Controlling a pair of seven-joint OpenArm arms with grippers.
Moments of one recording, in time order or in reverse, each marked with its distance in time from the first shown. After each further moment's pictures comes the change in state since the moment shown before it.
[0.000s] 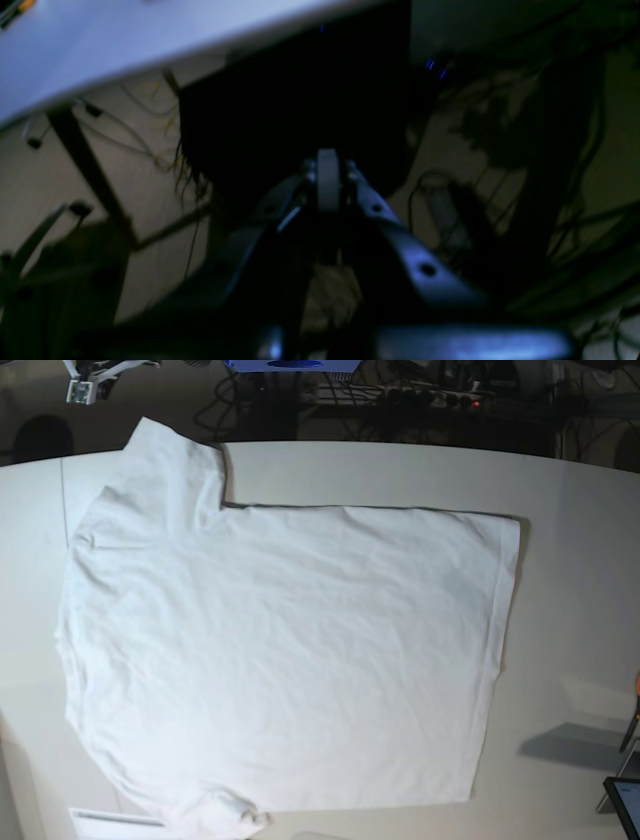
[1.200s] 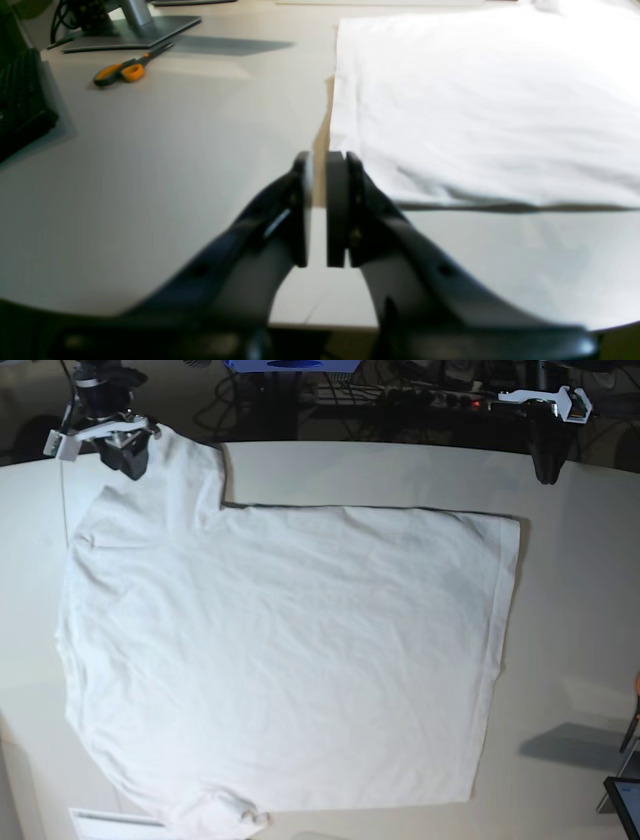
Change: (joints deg) left arm 7.6 -16.7 -0.8 36.4 -32.3 0.0 25.1; right arm 5.1 -0.6 -0.1 16.3 34.2 7.0 -12.6
